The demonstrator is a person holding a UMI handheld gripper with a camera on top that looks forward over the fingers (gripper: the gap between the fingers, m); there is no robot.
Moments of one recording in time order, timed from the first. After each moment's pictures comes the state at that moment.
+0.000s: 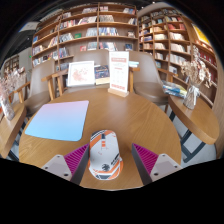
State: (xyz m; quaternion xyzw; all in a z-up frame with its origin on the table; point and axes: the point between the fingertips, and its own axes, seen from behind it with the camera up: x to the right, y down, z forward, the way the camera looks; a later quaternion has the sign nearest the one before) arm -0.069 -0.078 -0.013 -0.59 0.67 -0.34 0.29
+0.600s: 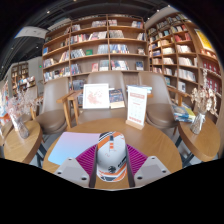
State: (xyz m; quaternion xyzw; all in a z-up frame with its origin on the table) arm -0.026 -0.017 0.112 -0.59 0.62 -0.36 0.38
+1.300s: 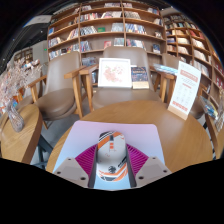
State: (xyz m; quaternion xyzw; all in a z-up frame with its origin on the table) arm 0.081 0.129 -0.008 -0.65 0.62 -0.29 0.32
